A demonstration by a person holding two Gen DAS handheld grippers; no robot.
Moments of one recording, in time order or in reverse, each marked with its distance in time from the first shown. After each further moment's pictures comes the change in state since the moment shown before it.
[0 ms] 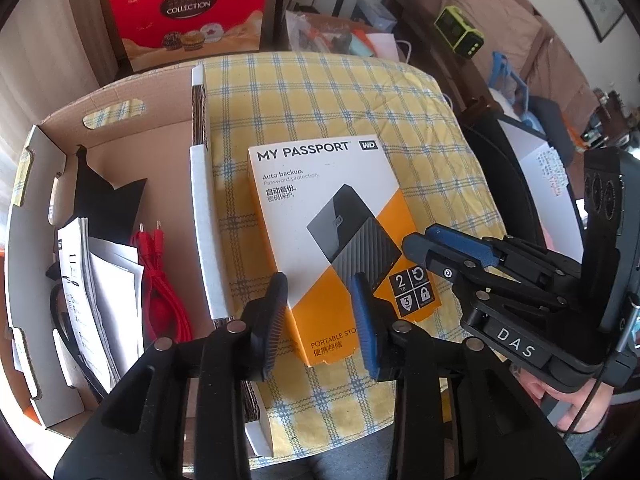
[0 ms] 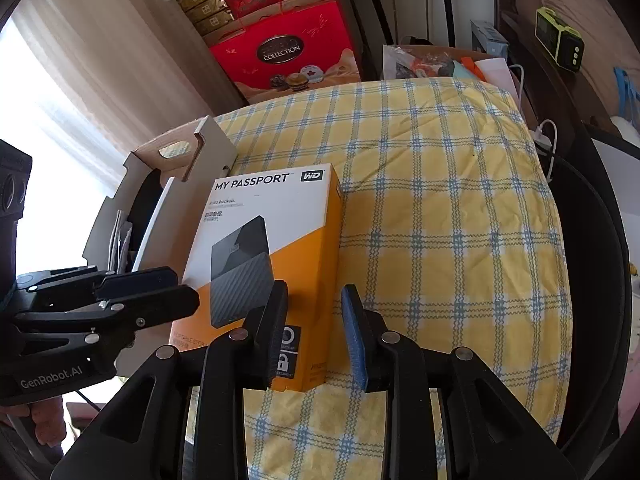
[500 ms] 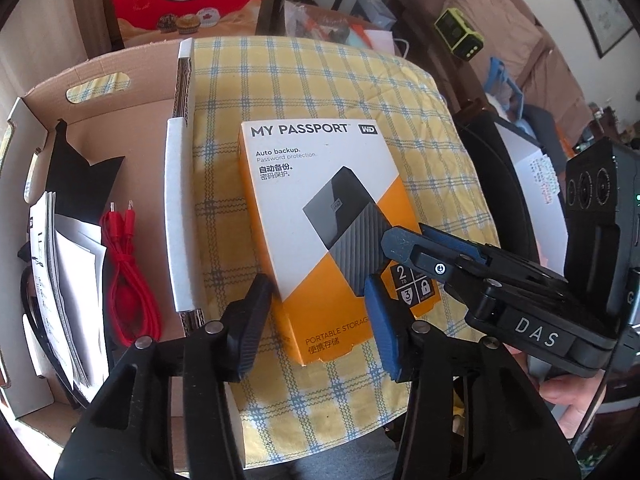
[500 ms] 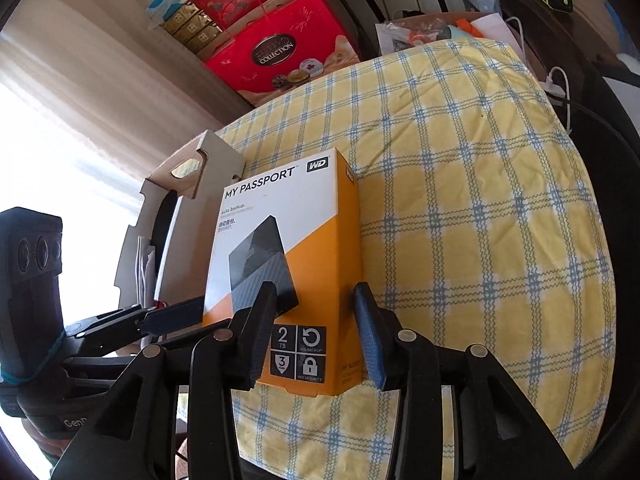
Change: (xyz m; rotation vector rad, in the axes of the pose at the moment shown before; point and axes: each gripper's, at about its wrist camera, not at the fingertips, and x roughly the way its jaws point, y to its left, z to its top) left arm 0.008 0.002 -0.003 -0.046 0.000 -0.066; right arm 0.005 -0.018 0.002 0.160 0.023 0.140
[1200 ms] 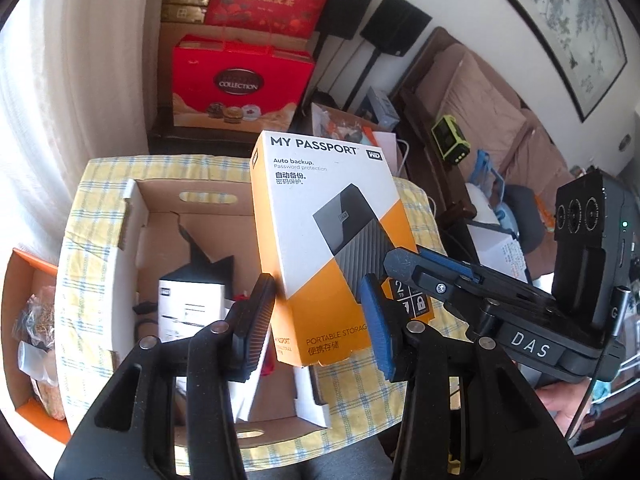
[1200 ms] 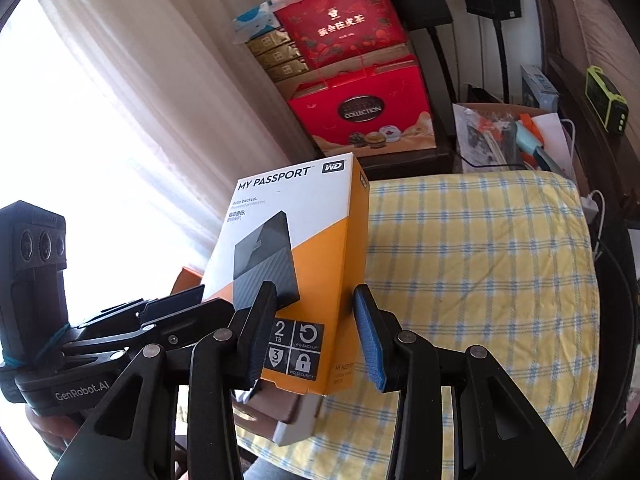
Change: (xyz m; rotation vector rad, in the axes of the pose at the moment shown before) left arm -0.137 0.074 0.021 -0.082 -0.279 -0.041; right arm -0.034 0.141 0.044 -0.207 -0.115 0.045
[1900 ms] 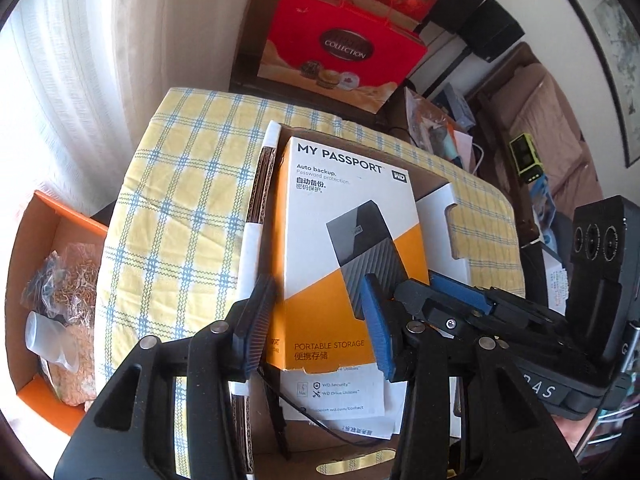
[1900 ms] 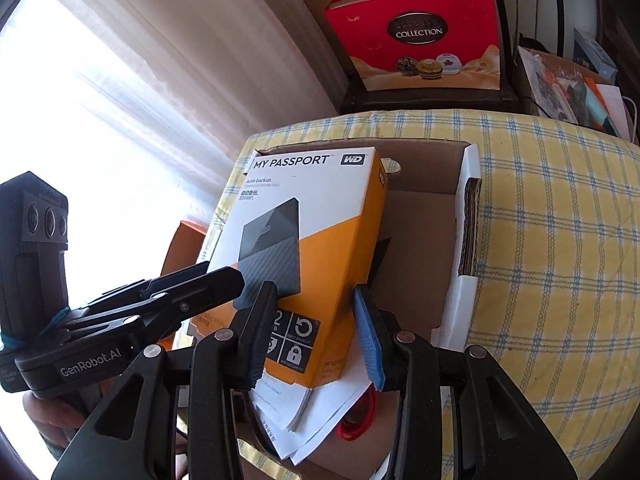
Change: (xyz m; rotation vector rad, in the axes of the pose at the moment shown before) left arm 0.053 0.136 -0.004 -0.181 0.099 0.097; right arm 0.144 0.044 -0.005 -0.026 0.228 0.025
